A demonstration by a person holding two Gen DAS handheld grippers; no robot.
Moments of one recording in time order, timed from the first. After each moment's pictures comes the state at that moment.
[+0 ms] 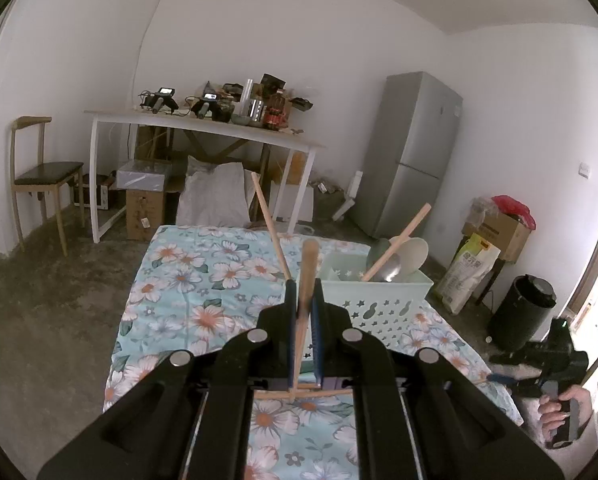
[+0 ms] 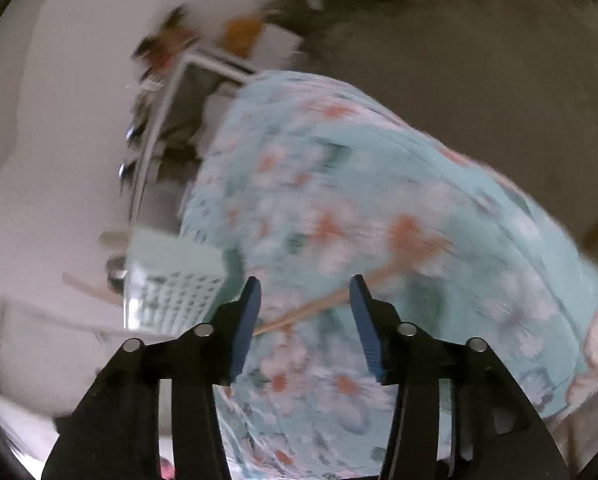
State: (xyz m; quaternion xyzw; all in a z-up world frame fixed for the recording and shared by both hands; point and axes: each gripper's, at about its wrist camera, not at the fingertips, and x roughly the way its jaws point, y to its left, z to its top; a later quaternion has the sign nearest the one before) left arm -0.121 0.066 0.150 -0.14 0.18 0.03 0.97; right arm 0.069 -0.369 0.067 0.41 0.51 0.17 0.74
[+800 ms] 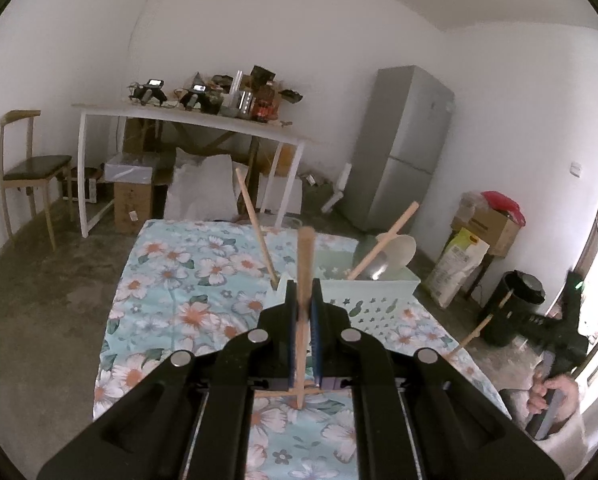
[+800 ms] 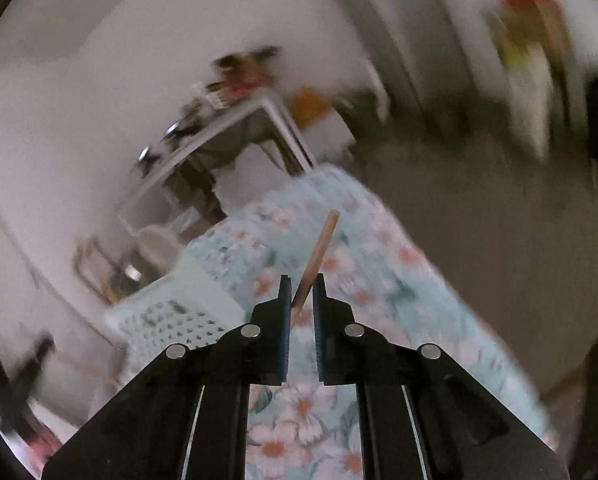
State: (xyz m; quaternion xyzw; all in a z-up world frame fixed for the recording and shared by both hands) left arm -0.111 0.063 0.146 -0.14 0.20 0.02 0.97; right arm 0.047 -0.292 0.183 0.15 0.31 0.20 0.92
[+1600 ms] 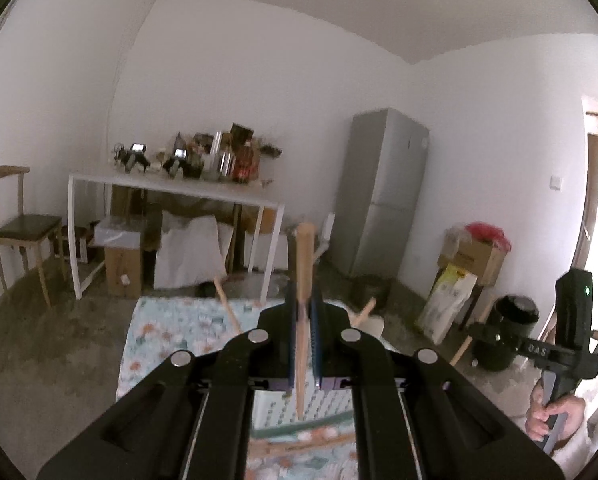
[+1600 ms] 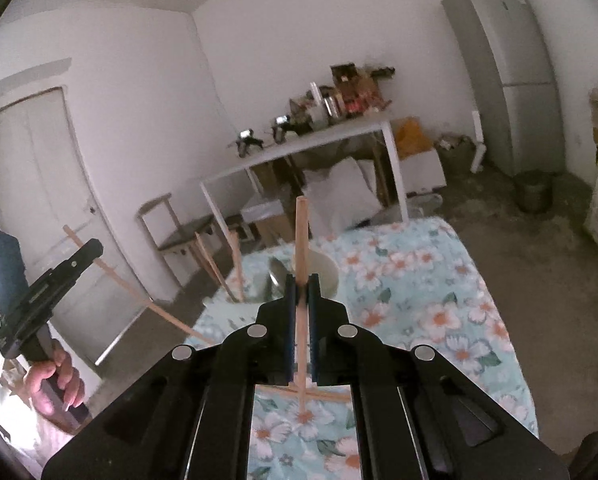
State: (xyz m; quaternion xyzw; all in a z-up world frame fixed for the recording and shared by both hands) left arm -0.130 0.073 0.229 -0.11 0.09 0.00 0.99; right arm 0.022 -0.229 0.257 0.08 0.24 0.35 0.90
